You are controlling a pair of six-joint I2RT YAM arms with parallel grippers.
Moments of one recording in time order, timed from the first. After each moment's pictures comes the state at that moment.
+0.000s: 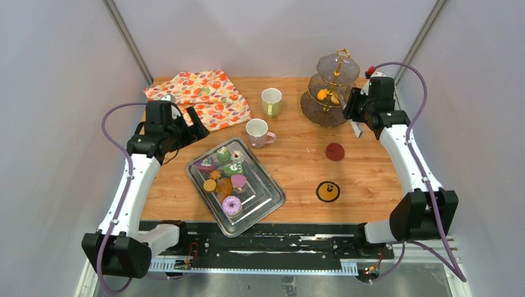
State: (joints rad) left arm -0.07 1.09 1.10 -0.71 0.10 -0.49; right arm 0.06 1.41 1.29 -0.50 -0.03 0.19
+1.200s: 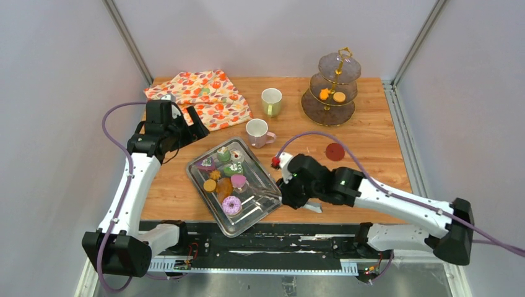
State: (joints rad) left arm -0.07 1.10 1.11 -0.71 0.10 -0.49; right arm 1.04 1.07 0.94 -0.69 -0.05 0.22
